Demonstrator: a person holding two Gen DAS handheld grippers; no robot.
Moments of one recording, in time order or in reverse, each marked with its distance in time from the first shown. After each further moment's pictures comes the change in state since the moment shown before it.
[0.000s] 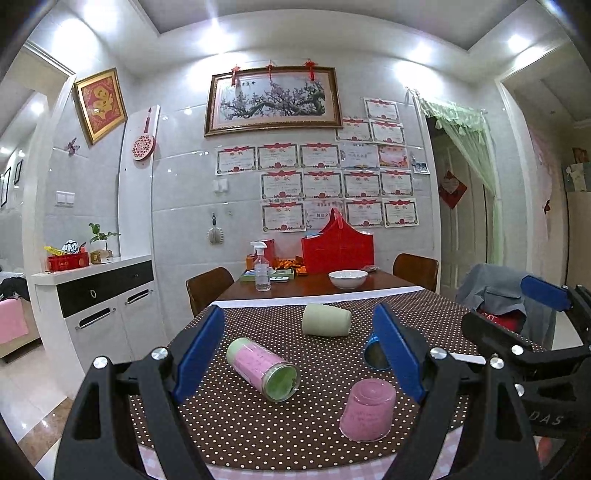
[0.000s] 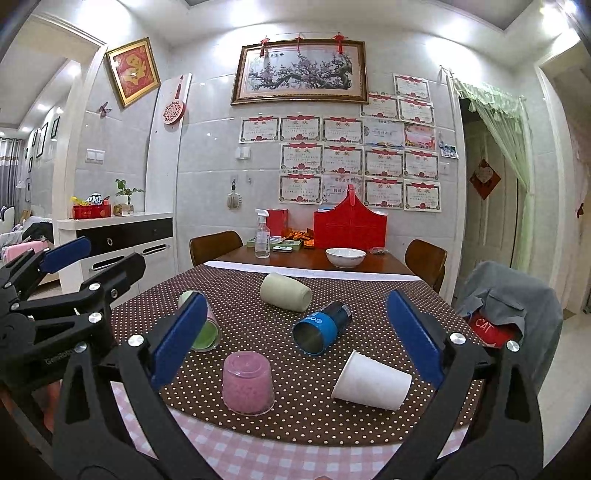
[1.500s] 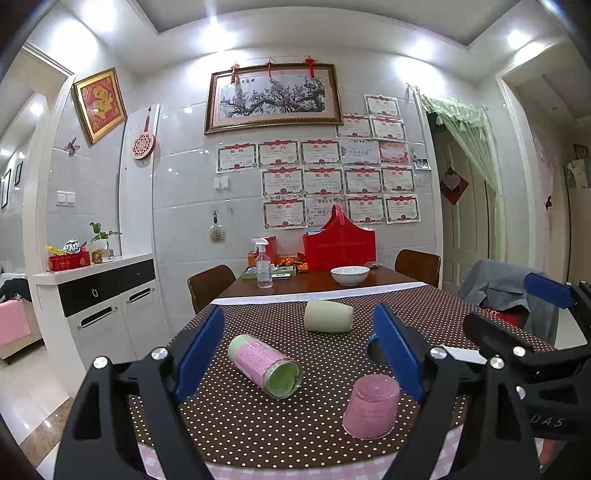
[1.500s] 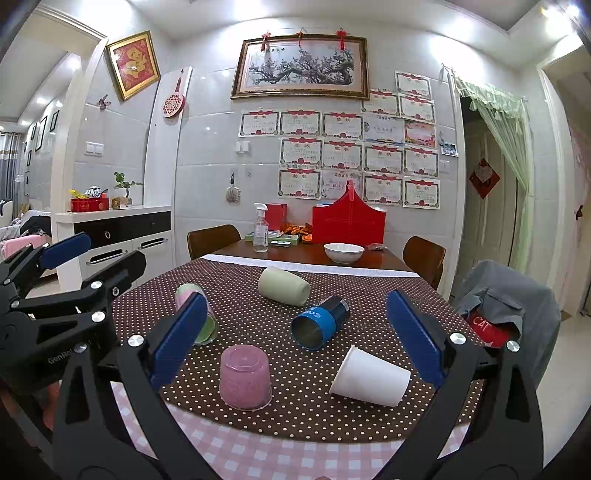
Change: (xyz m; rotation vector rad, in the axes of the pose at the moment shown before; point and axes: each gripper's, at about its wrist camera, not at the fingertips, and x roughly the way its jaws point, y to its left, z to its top) left arm 0.006 0.000 -0.006 -0.002 0.009 0.000; right arm 0.002 -0.008 -0.002 -0.005 0.015 0.004
